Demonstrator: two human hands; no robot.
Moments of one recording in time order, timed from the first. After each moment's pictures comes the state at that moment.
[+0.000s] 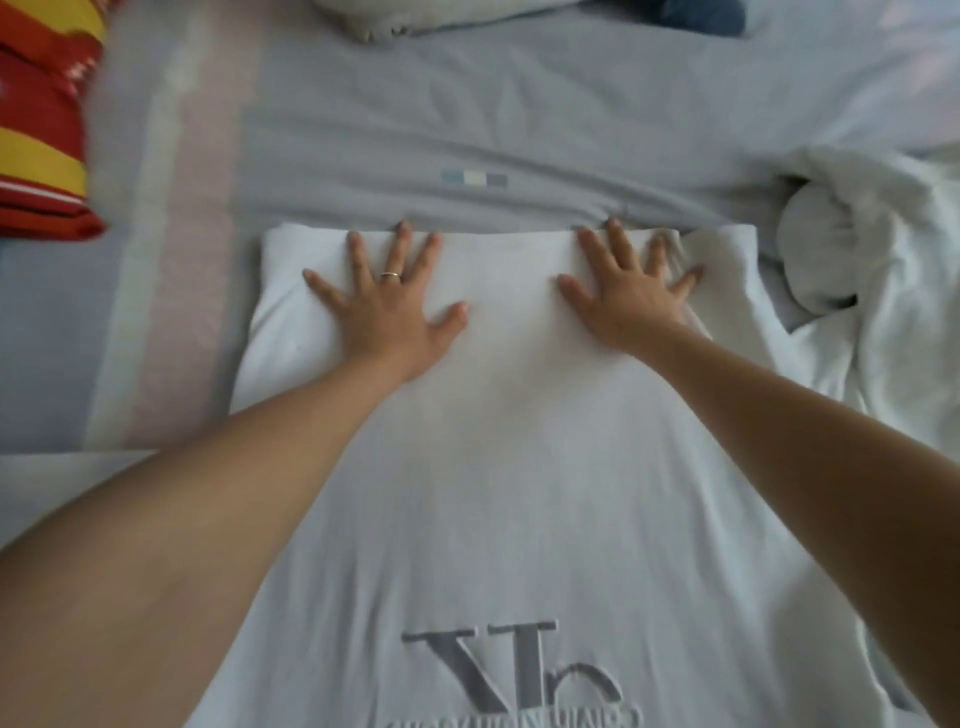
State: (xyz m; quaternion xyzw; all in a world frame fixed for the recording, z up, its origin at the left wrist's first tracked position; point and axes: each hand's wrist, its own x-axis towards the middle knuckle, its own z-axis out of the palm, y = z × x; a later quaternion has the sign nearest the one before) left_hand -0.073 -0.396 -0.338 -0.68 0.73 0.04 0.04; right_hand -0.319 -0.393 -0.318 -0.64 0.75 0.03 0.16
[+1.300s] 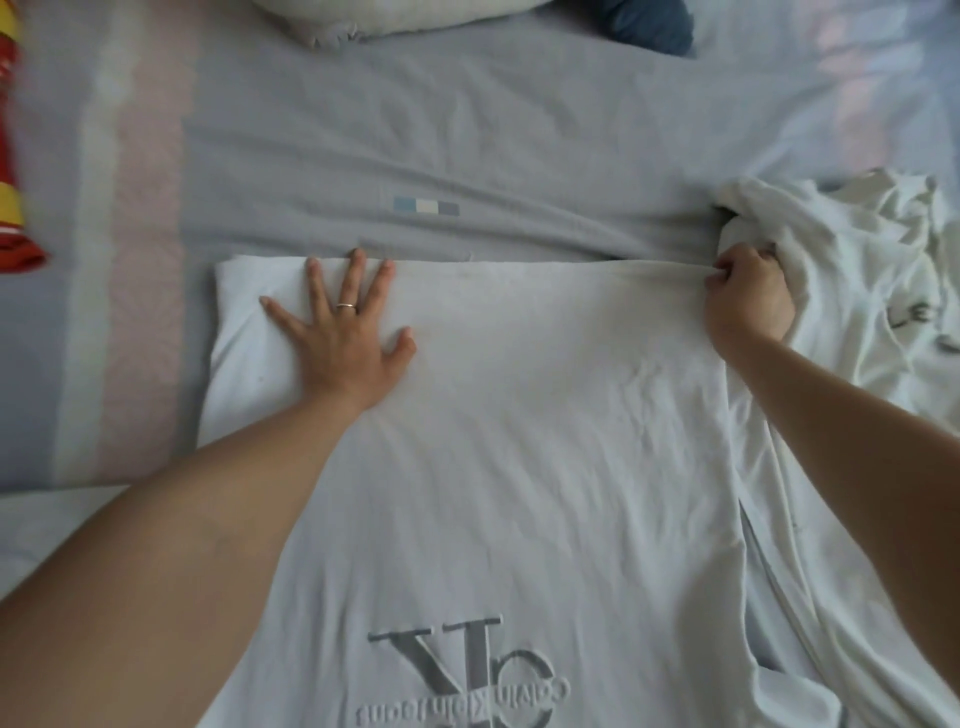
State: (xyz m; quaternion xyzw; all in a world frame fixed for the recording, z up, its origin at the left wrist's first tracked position) left_hand -0.074 -0.397 -0.327 -0.68 0.73 0.04 0.05; right_hand -0.448 -0.397 -0.268 -0.45 0.89 -0.10 0.06
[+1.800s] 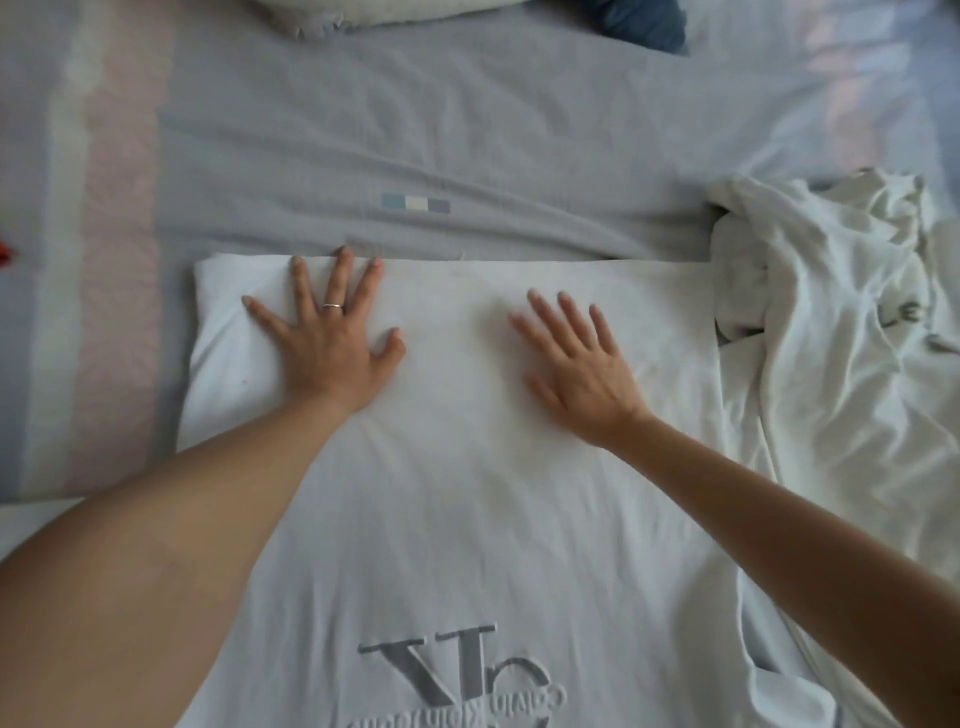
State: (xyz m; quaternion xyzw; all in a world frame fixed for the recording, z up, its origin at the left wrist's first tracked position) left_hand -0.073 -0.399 -0.332 -0.68 0.73 0.04 0.04; right_hand -0.345 -0.339 -0.314 -0.80 0.59 0.01 0.09
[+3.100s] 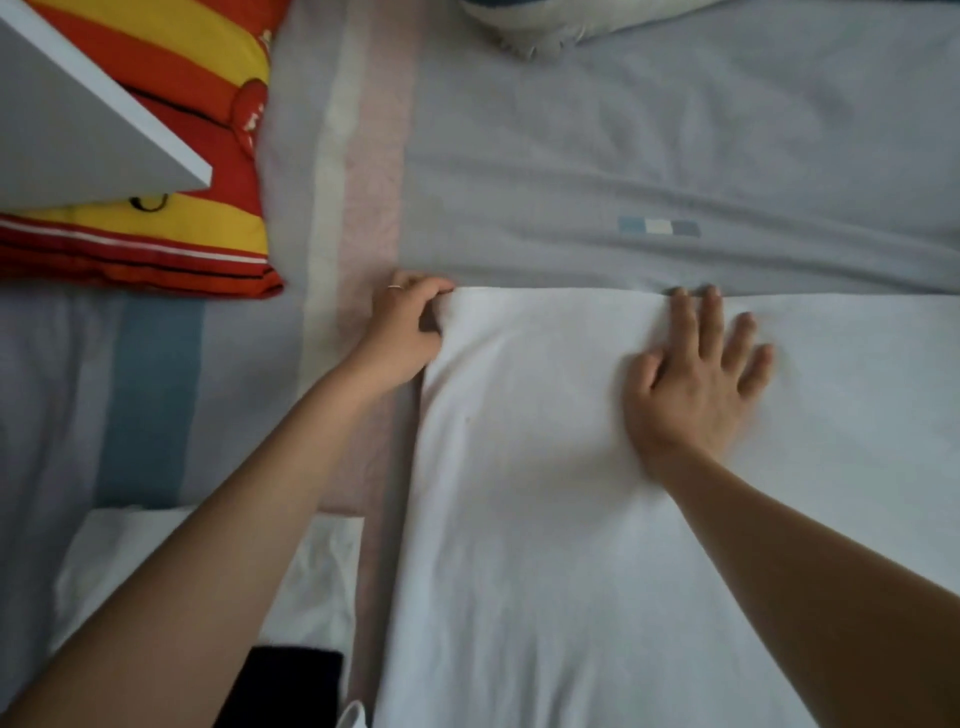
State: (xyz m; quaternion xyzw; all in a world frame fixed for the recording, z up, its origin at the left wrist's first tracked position) left_hand 0.082 -0.460 -0.310 -0.63 0.68 0.33 -0.17; right_hand -0.176 -0.389 -0.336 -0.55 0.83 -0.10 0.10
